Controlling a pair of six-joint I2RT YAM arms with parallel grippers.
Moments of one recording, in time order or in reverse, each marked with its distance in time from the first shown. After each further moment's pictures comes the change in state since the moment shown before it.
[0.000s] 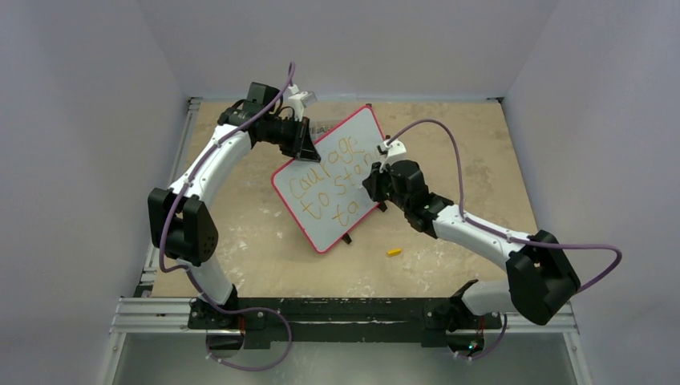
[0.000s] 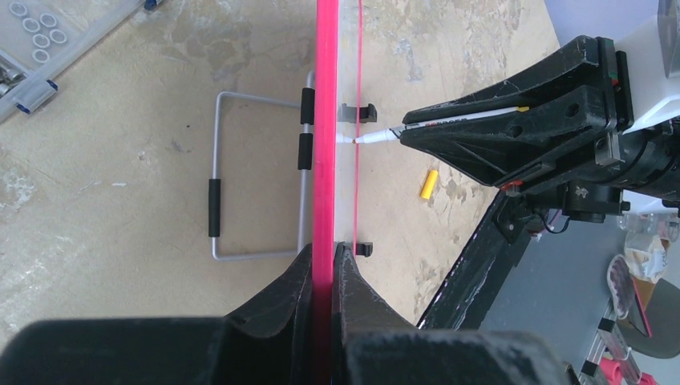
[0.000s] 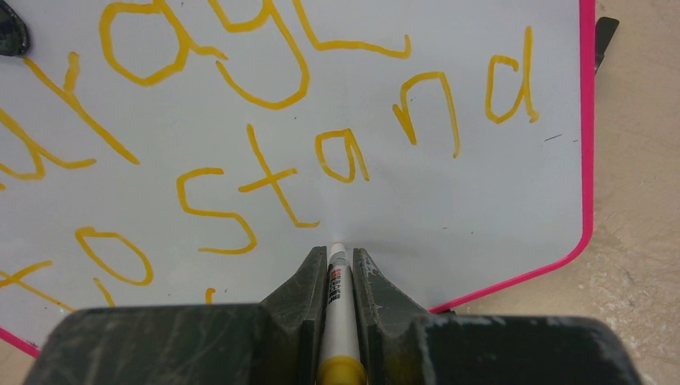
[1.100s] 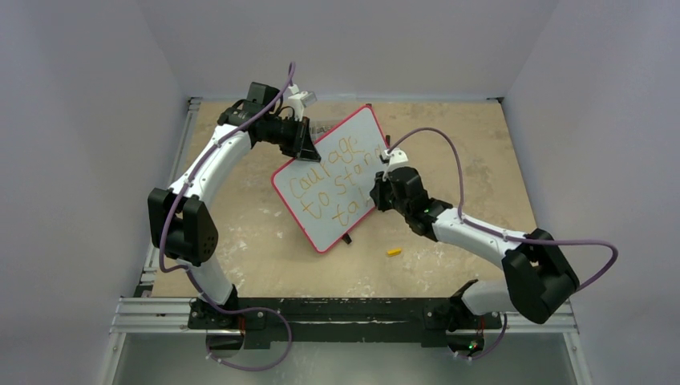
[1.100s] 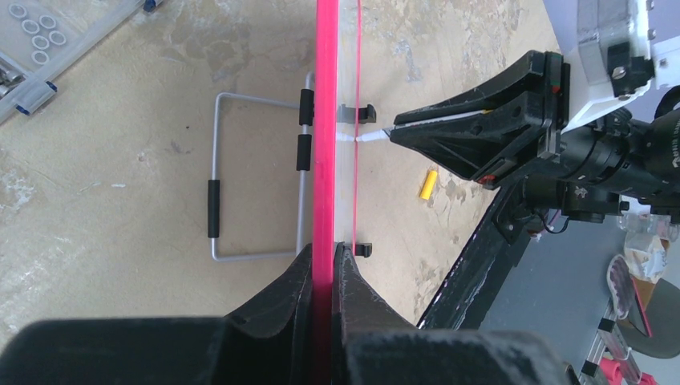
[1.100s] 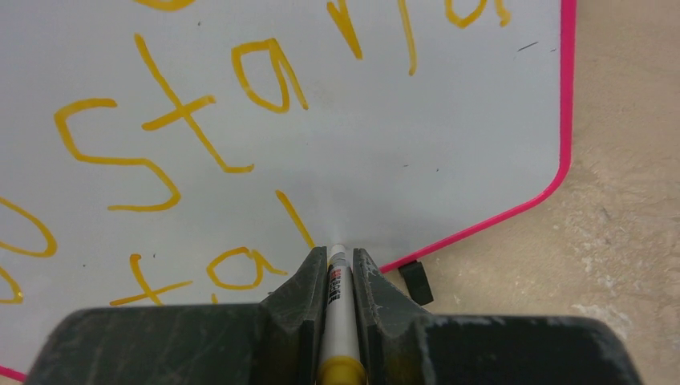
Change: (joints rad) left arm 0.001 0.000 0.000 0.002 -0.002 0.000; right arm -0.008 0.003 -0.080 -0.031 0.033 0.014
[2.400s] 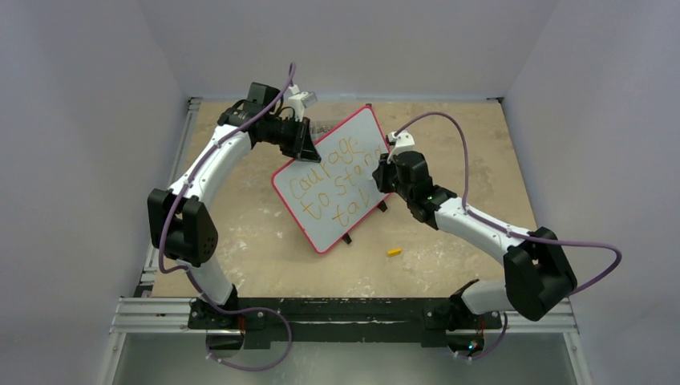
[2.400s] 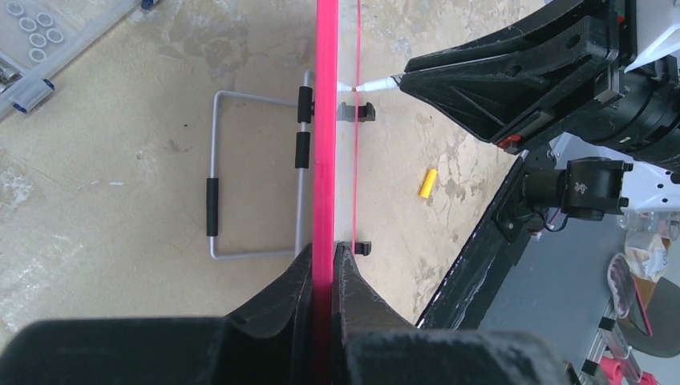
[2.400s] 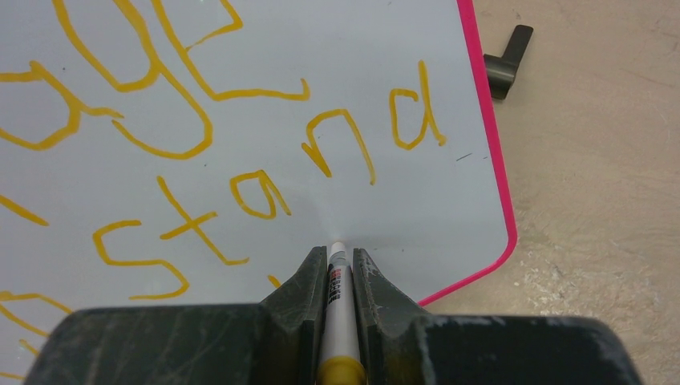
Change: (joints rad) left arm -0.004 -0.006 -0.002 -0.004 -0.003 0.000; right arm -0.066 0.024 0.127 -0.010 0.011 -0.026
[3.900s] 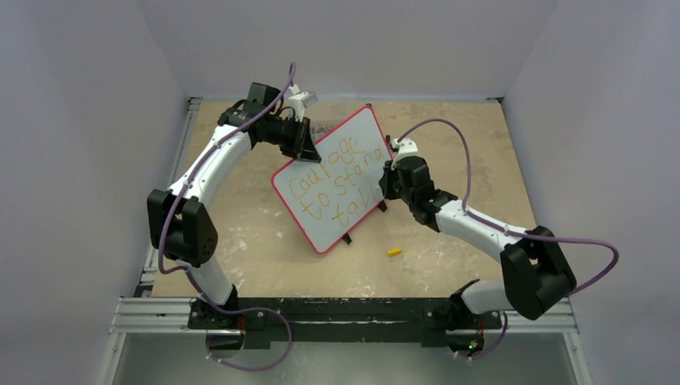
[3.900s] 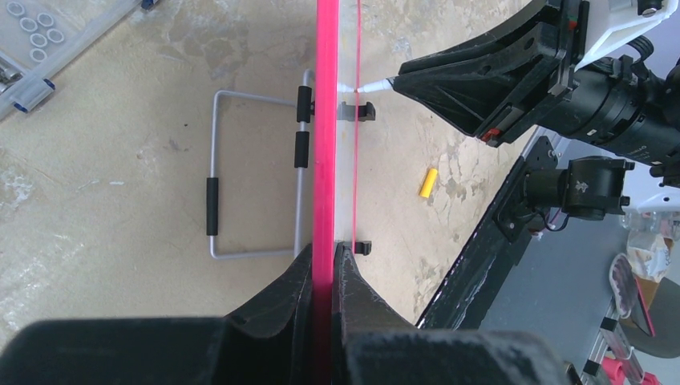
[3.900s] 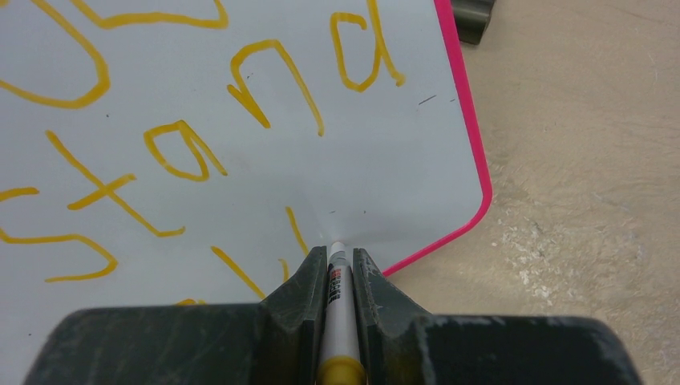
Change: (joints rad) left arm -0.002 -0.004 0.000 -0.002 -0.006 0.000; right arm -0.027 0.009 -0.055 -0.018 0.007 0.003
